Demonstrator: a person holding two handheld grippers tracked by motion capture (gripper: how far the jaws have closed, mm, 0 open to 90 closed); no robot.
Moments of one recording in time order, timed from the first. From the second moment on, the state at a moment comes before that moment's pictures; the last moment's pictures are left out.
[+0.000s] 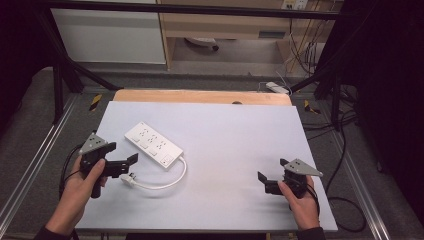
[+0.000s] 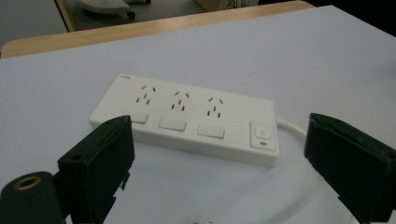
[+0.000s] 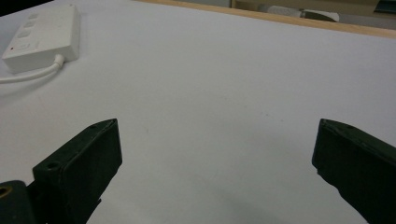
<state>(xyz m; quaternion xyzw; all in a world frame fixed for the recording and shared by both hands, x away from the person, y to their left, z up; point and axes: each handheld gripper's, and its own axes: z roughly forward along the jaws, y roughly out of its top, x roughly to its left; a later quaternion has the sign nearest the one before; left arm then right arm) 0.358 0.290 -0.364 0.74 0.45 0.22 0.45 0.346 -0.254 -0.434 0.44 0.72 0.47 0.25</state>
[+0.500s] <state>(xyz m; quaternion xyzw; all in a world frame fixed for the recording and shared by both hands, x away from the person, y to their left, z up) 0.335 0.311 -0.392 0.73 0.47 0.22 0.45 0.346 -0.258 -0.435 0.44 0.72 0.47 0.25</state>
